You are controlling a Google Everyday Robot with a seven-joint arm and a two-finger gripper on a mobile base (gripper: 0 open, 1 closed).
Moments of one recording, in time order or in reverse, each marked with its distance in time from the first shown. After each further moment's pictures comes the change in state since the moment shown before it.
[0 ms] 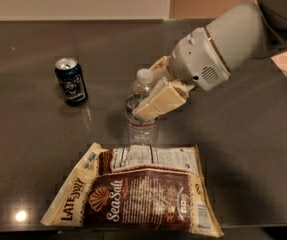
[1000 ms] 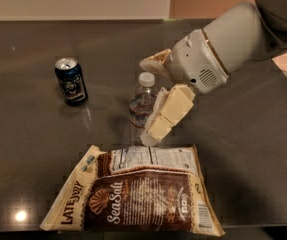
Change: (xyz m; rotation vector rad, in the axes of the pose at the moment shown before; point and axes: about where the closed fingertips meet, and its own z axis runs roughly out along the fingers) arm -0.005 0.009 0.004 -0.009 0.001 -0.004
